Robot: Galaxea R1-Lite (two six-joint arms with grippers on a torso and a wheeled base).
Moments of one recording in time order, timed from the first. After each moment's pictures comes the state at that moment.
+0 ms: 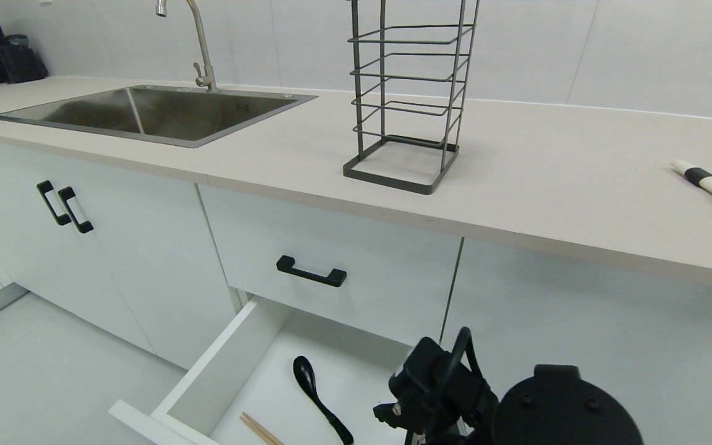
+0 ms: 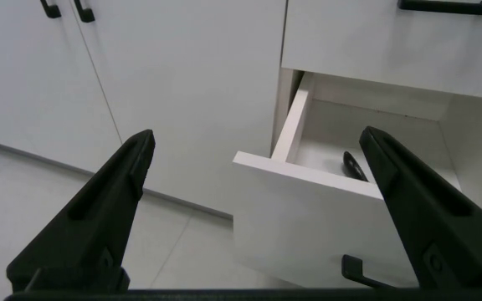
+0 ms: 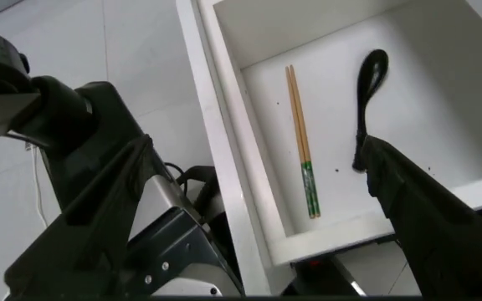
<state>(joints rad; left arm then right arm) 0.00 0.00 0.00 0.00 -0.03 0.01 1.20 1.73 -0.58 -0.64 -0.07 0.36</state>
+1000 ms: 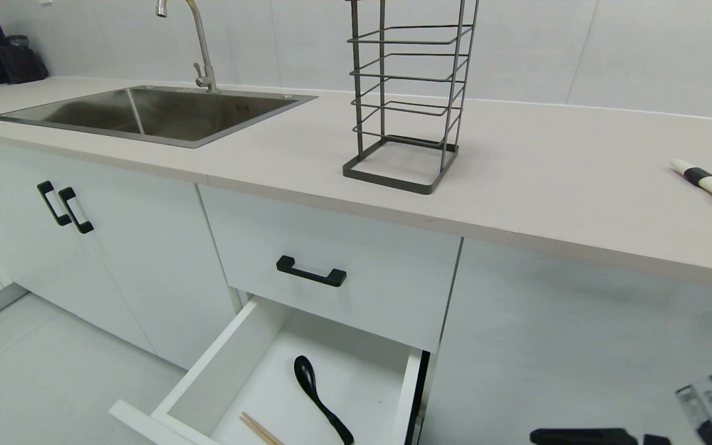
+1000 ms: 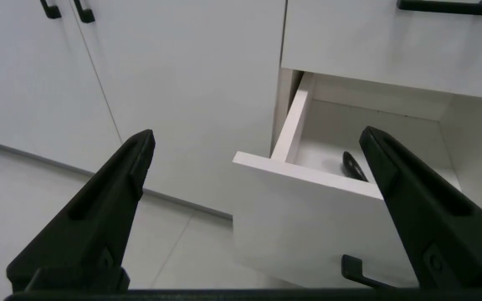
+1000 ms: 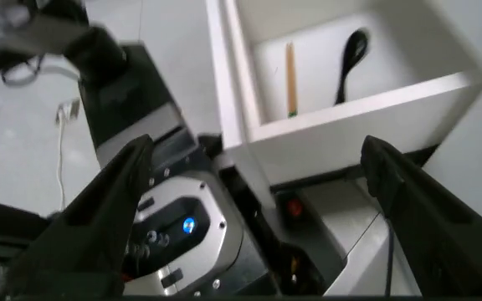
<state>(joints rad) 0.00 0.00 0.00 0.00 -0.04 0.01 0.95 1.13 -0.11 -0.70 0.18 0.24</state>
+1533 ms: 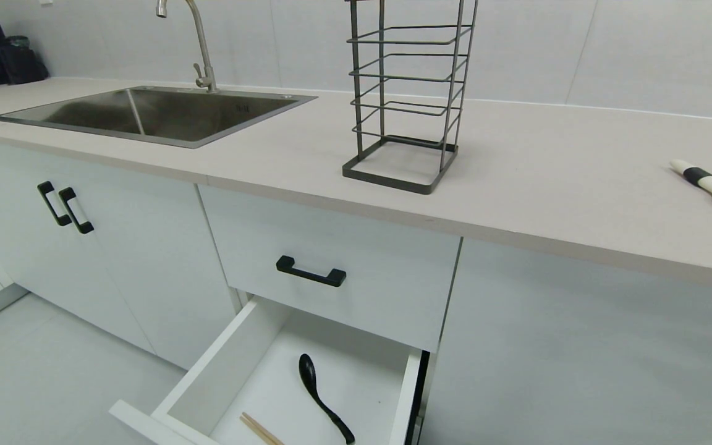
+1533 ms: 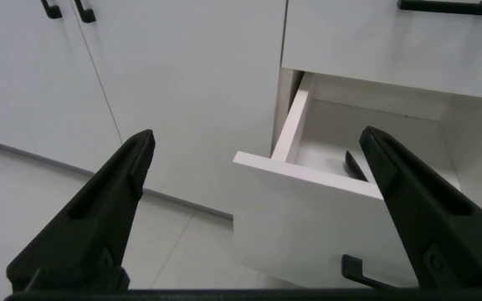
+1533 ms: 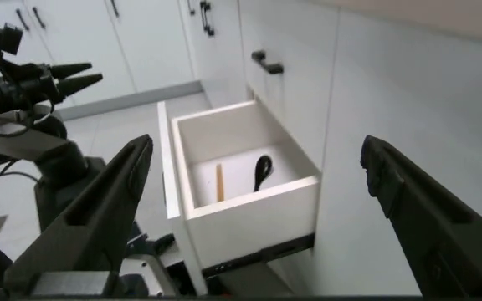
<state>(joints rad) 0.00 0.00 0.00 0.00 -0.03 0.01 0.54 0.53 -0.09 -0.52 0.38 0.12</state>
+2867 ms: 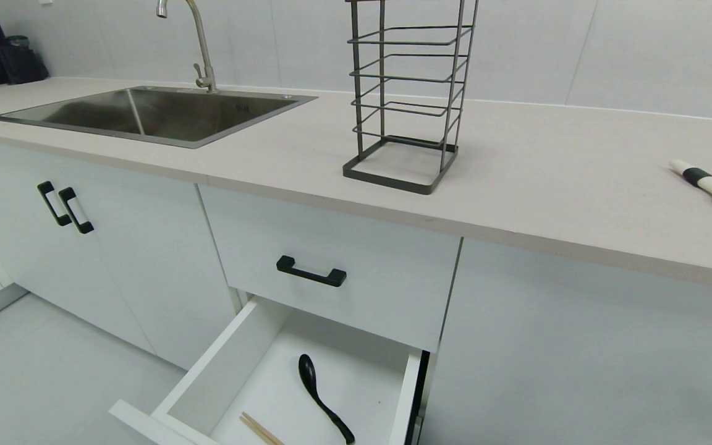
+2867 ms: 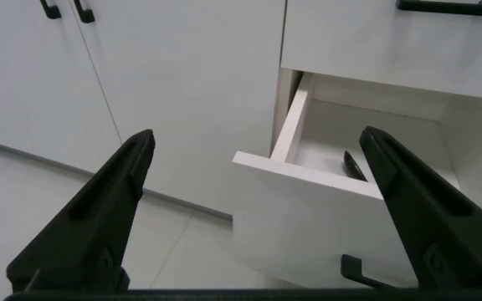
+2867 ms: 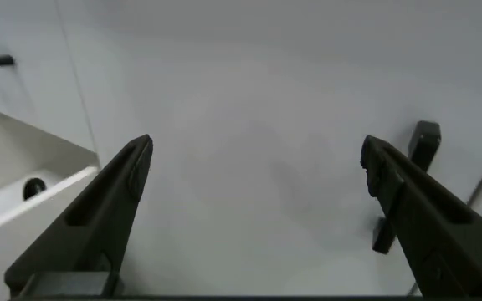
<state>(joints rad) 0.00 0.00 0.00 0.00 -0.03 0.01 0.00 0.01 0.00 -0.06 0.10 -0.04</state>
